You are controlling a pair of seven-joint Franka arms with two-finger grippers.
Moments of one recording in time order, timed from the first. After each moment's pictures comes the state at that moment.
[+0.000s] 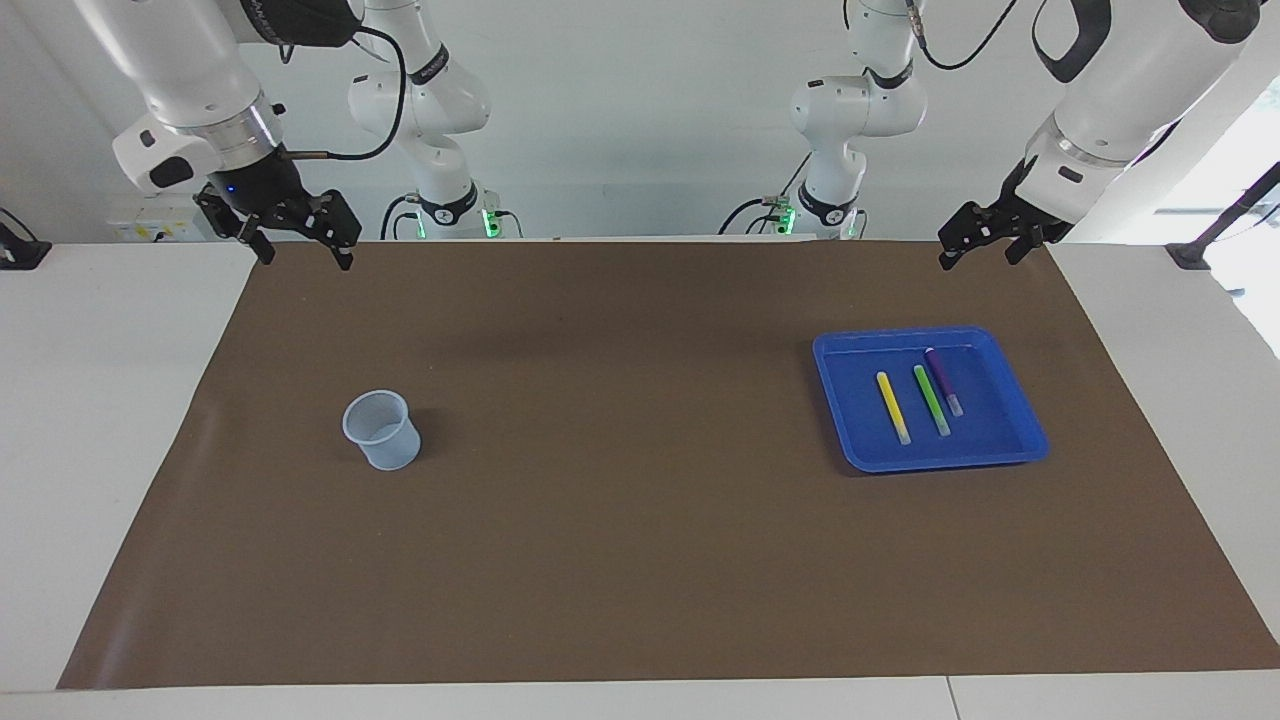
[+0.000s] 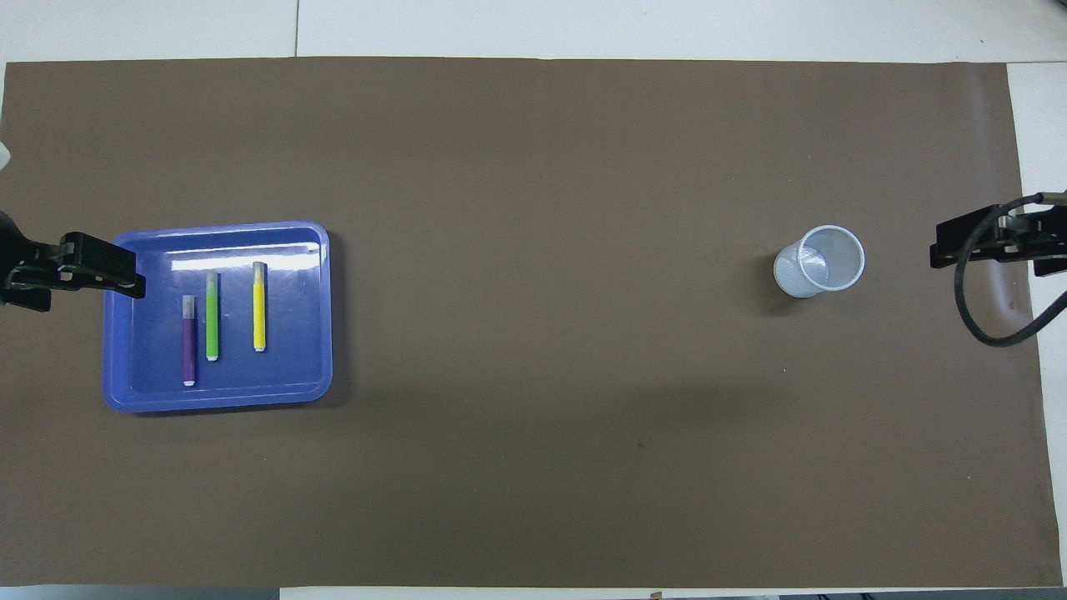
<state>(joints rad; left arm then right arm) -0.06 -0.03 -0.01 -1.61 -0.05 1.46 -0.11 0.01 -0.02 -0.01 -1.56 -0.01 1.50 0.11</state>
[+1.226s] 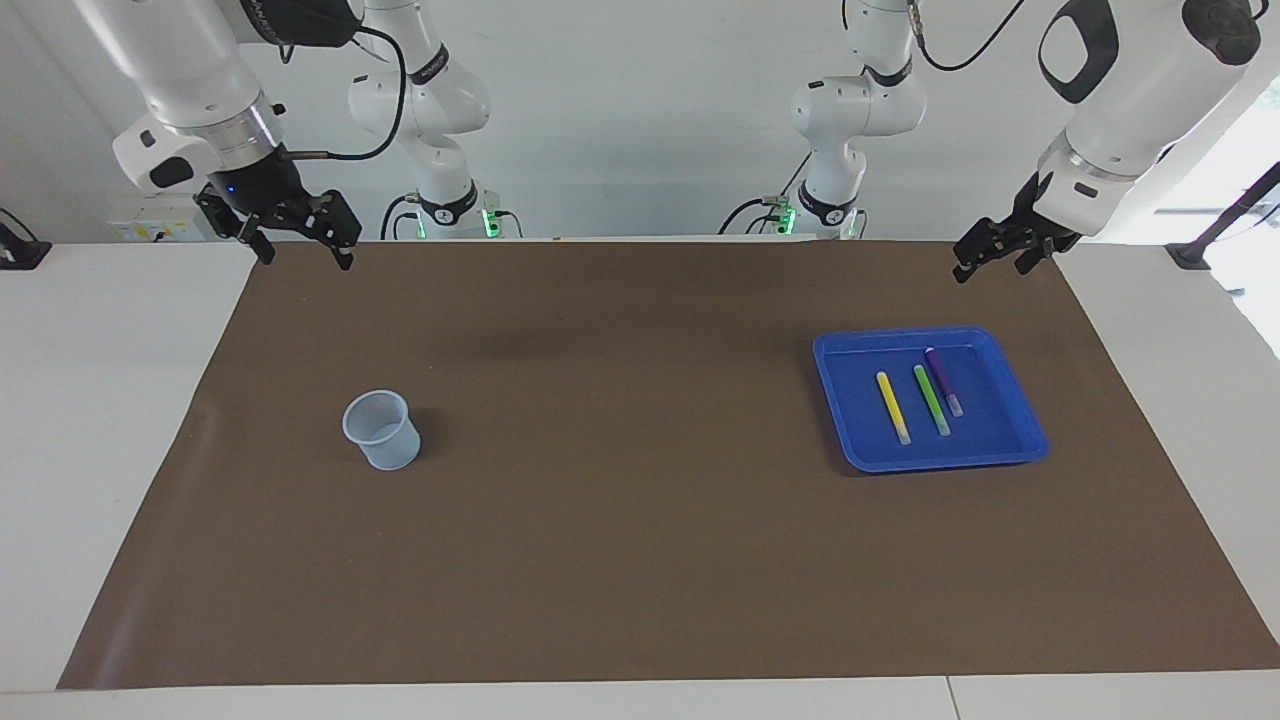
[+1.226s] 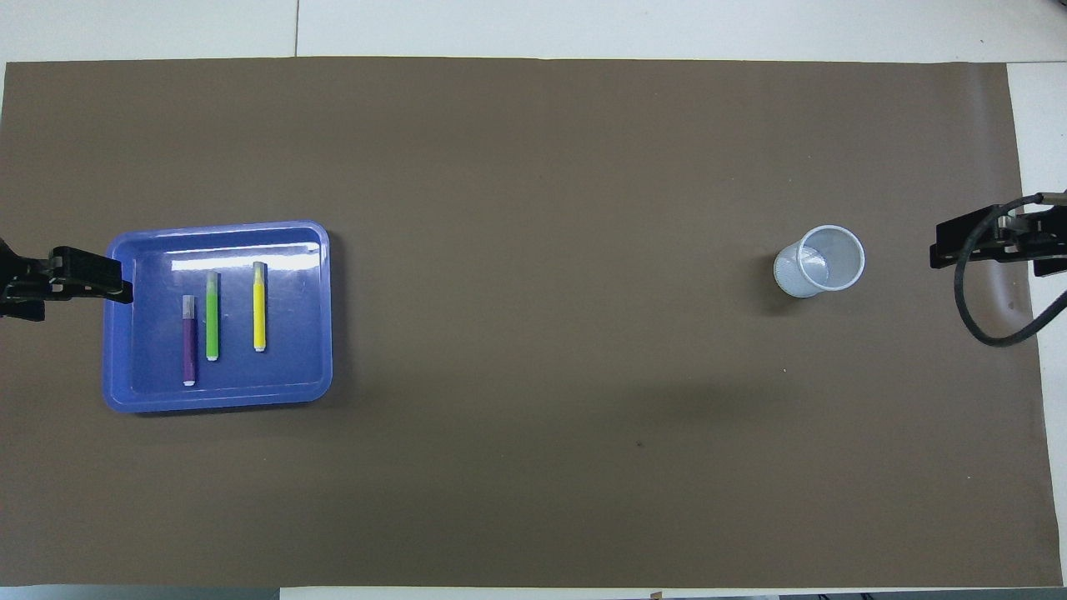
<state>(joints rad) 0.01 -0.11 0.01 -1.85 -0.05 1.68 -0.07 0.01 -0.02 -0.01 -1.56 -0.01 1.50 0.11</state>
